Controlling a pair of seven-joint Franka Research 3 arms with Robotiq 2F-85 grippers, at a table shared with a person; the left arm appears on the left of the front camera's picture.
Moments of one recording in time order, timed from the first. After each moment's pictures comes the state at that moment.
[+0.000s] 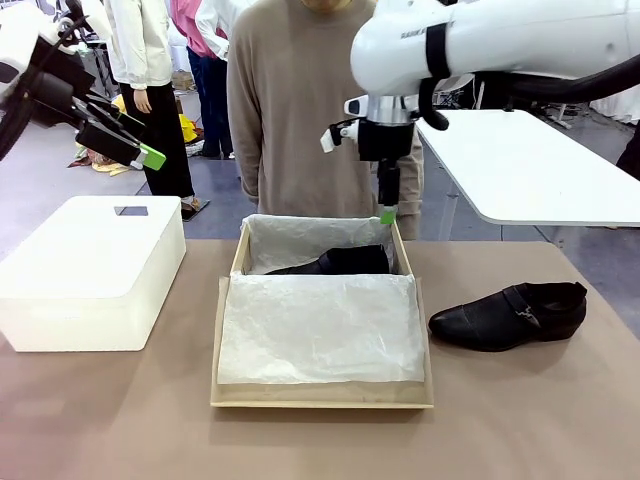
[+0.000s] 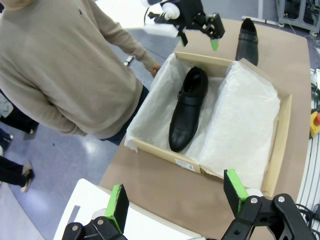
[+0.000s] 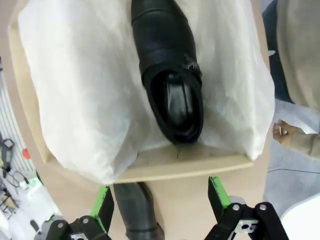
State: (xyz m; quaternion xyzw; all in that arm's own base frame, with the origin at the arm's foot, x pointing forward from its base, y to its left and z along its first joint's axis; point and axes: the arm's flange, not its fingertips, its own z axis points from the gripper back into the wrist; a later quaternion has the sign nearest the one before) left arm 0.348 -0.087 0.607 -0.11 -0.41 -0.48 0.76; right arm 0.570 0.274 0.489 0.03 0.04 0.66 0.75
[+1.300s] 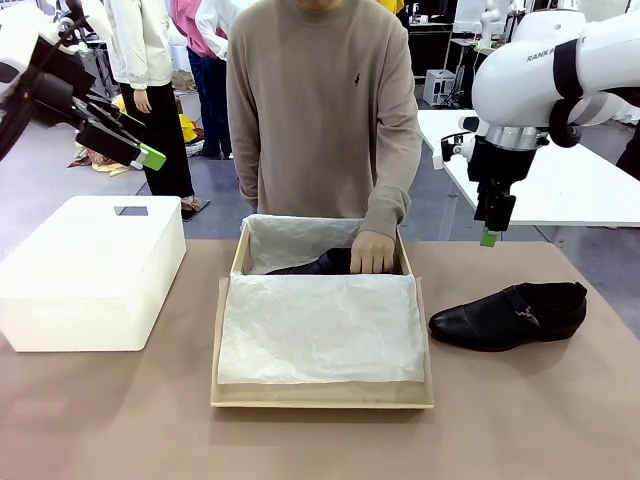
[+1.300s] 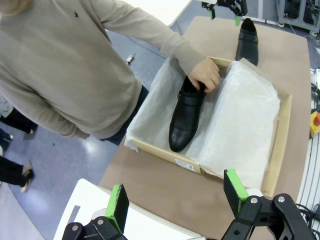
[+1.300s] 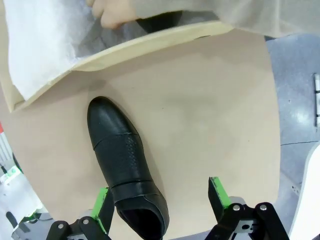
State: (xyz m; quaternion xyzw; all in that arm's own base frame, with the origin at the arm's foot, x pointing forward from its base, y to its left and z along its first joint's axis) left arm 0.348 -0.087 0.607 -0.11 -0.41 -0.48 0.76; right arm 0.527 0.098 0.462 0.02 -0.01 0.61 0.79
